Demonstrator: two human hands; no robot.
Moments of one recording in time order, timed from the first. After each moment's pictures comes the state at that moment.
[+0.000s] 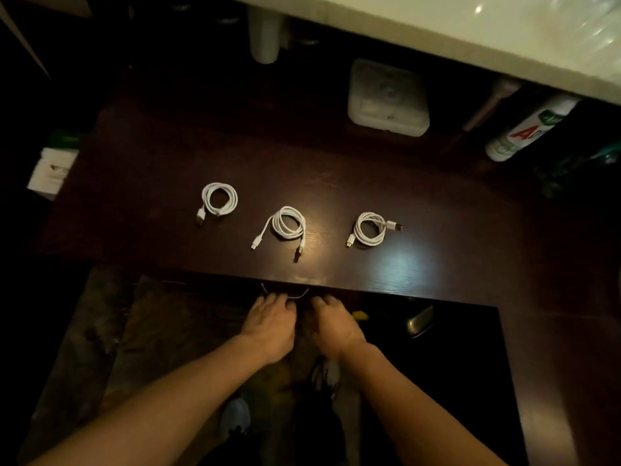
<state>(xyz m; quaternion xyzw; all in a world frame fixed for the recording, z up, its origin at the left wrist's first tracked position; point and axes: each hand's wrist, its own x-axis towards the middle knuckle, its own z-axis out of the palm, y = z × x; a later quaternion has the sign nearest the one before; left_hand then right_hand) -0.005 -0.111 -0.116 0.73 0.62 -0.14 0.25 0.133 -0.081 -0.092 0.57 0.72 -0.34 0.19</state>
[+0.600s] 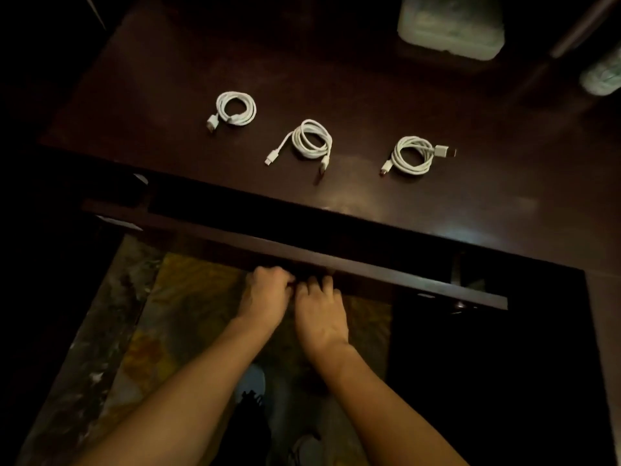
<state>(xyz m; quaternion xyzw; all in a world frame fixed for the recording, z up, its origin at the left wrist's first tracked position) 0.008 -0.176 -0.192 0.54 0.80 0.05 0.26 0.119 -0.169 -0.164 0.48 0.84 -0.19 0.17</state>
